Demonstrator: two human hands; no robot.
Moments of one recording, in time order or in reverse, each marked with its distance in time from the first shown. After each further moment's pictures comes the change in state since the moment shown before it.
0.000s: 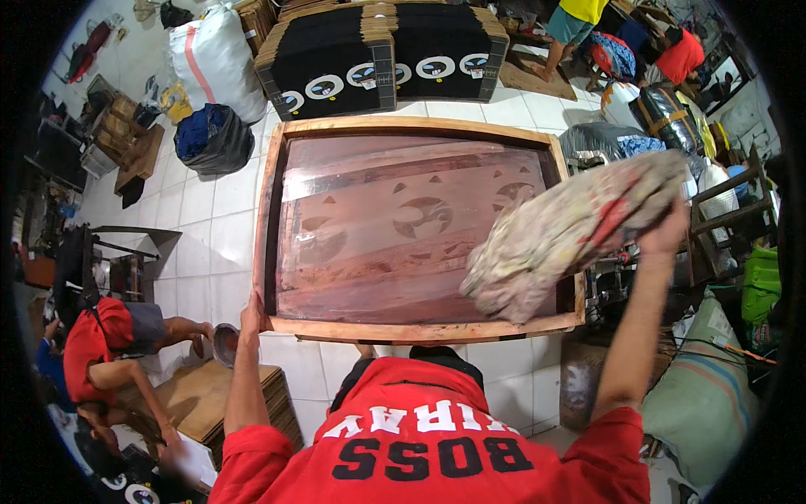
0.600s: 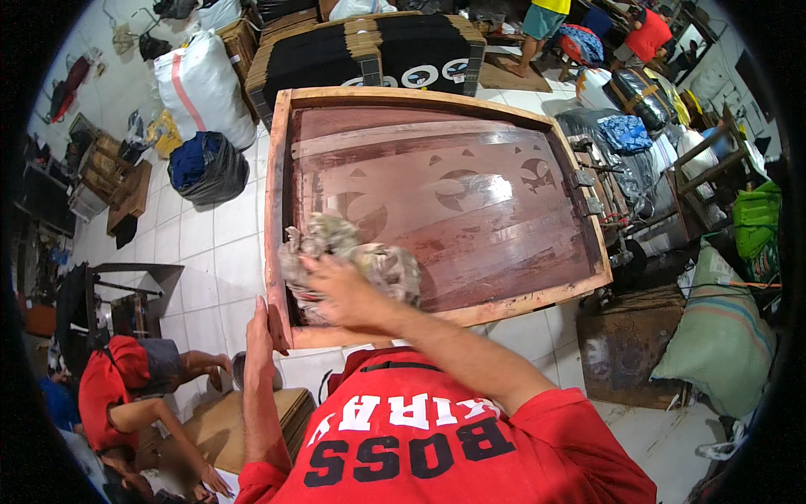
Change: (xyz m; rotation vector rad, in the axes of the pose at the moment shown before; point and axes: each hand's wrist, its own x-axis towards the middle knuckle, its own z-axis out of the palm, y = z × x) left_hand -0.144 0.145 -0.066 0.007 -0.327 0.286; right_hand -0.336 0.374 0.339 -1.025 -1.162 -0.380
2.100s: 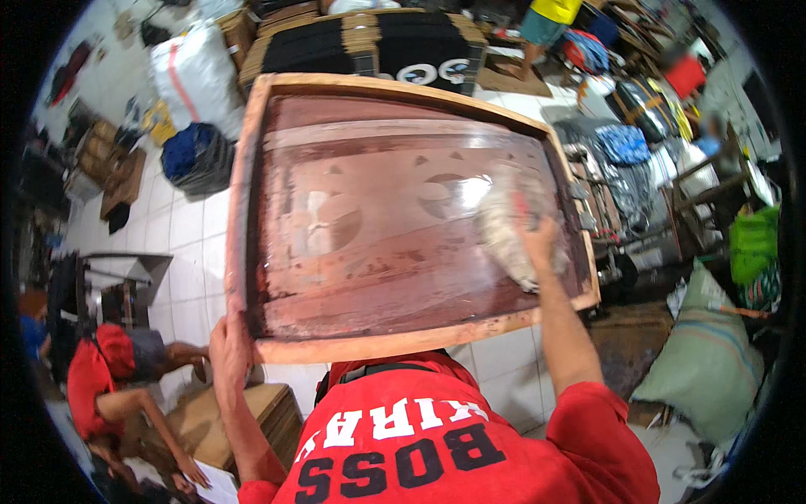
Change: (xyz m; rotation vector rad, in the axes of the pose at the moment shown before) left_hand -0.030 0.030 0.023 0.301 0.287 0.026; right_hand -0.207 0.228 -0.246 -0.347 0.573 1.171
